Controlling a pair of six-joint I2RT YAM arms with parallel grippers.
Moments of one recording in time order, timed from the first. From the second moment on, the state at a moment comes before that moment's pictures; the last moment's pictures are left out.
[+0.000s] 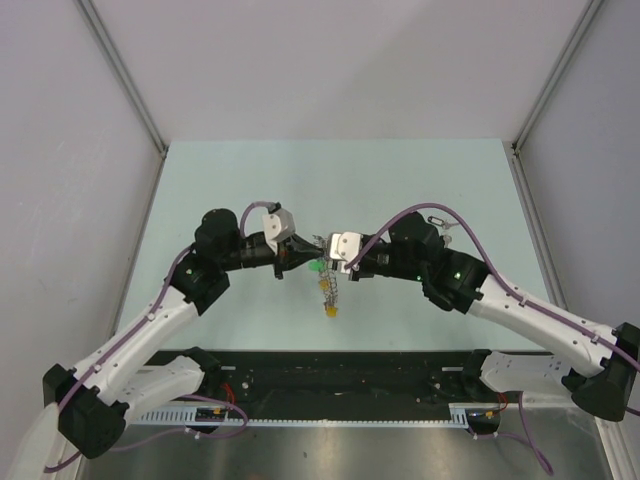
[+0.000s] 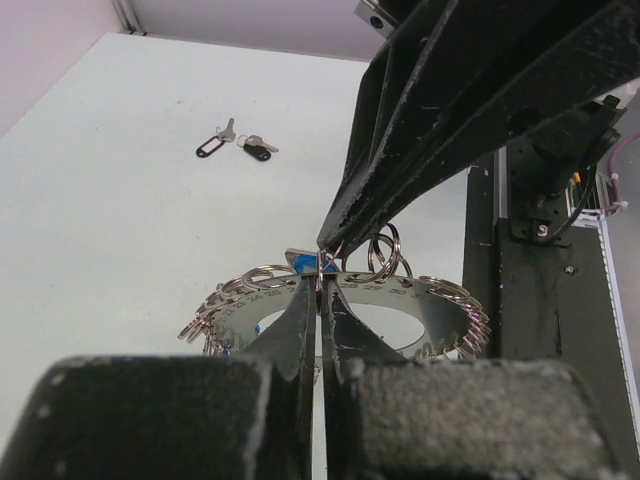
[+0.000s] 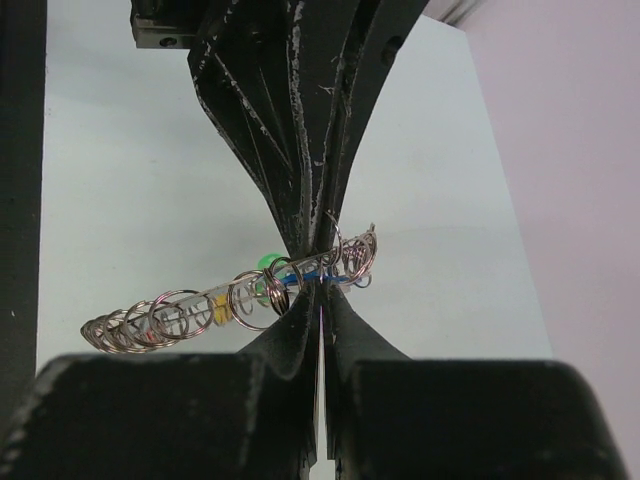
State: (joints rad) left arm -0.57 0.95 0.80 -0.02 0.76 0.12; right arm 0.97 1.11 1.06 -0.25 -0.22 -0.64
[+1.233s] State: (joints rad) left arm -0.57 1.03 0.90 -0.24 0.88 0.37; right arm 0.94 1.10 1.04 -0.29 -0.35 -0.63
